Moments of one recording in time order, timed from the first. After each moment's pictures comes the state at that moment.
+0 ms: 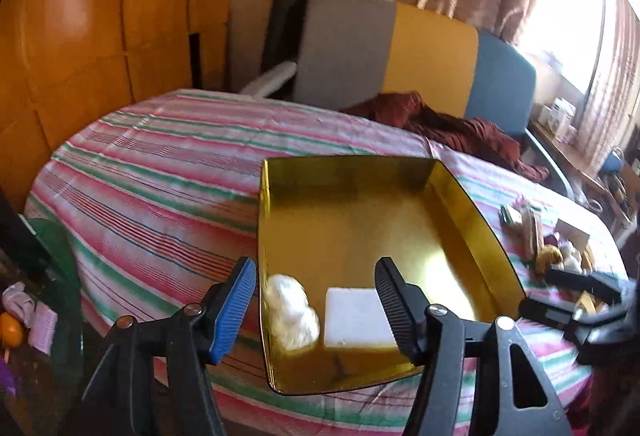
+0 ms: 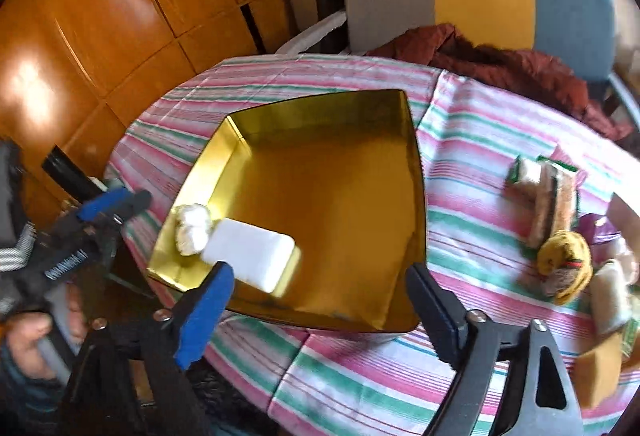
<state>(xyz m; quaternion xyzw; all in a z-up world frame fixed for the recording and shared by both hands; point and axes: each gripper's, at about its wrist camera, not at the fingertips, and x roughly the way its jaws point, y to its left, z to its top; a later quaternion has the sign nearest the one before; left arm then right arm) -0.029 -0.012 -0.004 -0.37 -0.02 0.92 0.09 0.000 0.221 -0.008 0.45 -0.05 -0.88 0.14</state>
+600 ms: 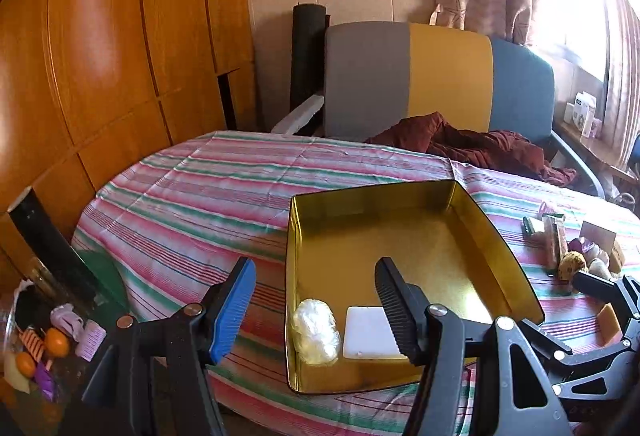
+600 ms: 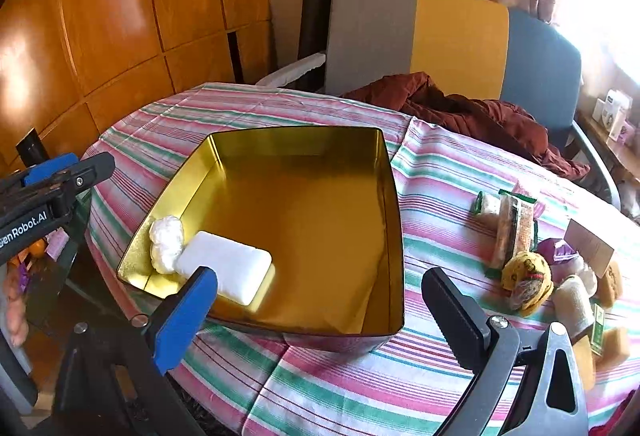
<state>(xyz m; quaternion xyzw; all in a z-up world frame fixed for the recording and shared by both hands) -0.004 0.010 0.027 -0.32 0.04 0.95 0.02 0.024 0.205 -0.006 0.38 0.01 -0.92 0.08</state>
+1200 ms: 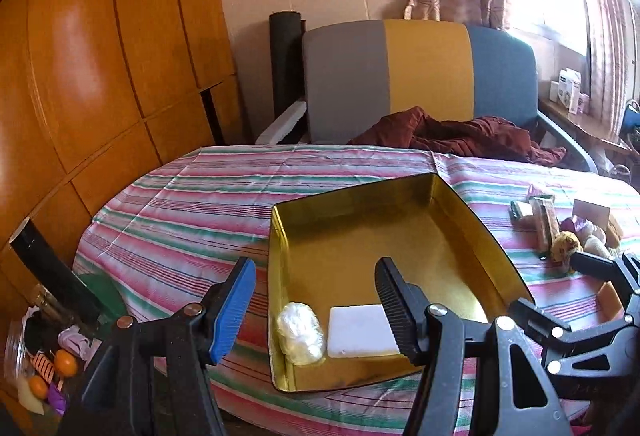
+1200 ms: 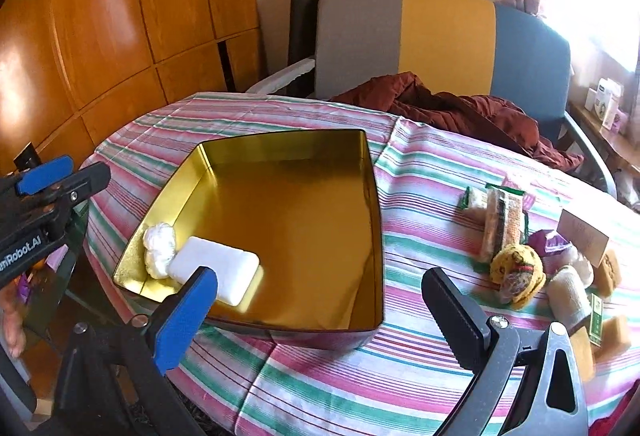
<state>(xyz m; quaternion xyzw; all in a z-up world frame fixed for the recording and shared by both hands) 0.002 0.037 0.032 -0.31 0.09 0.94 0.05 0.029 0.223 -0.005 0.37 -0.01 -0.93 0.06</state>
